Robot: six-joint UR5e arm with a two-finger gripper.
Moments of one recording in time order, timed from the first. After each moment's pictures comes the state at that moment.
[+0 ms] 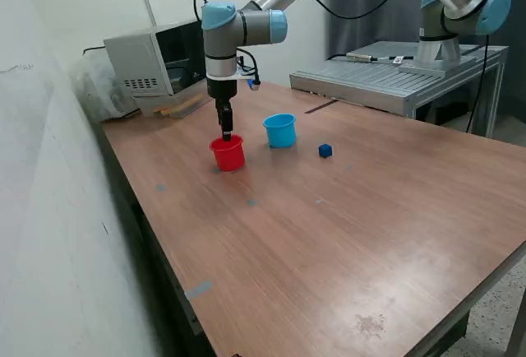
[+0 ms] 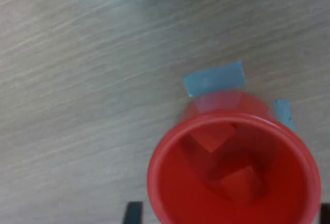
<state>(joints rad) -0.21 -0.71 1.16 -2.18 -1.76 3.26</state>
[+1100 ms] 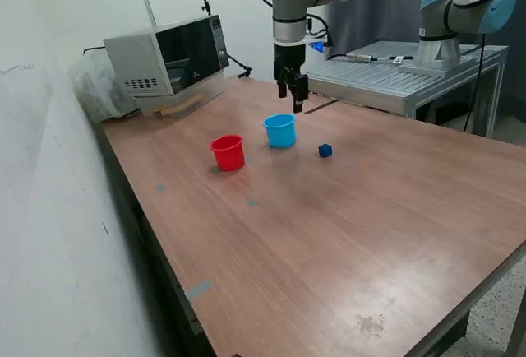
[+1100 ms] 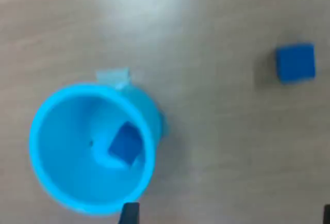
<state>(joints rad) -0.10 -1.07 1.63 -2.18 -1.75 3.25</state>
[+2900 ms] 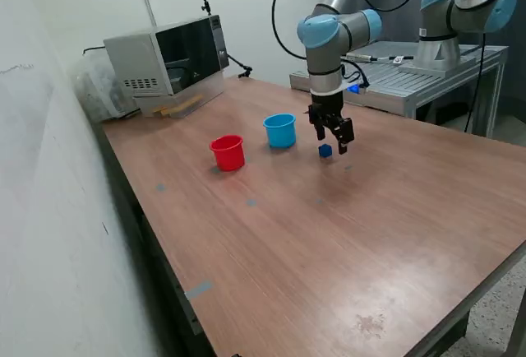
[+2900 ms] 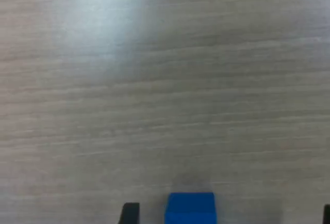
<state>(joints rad) -0.03 -0.95 1.76 -2.32 -1.64 3.22</state>
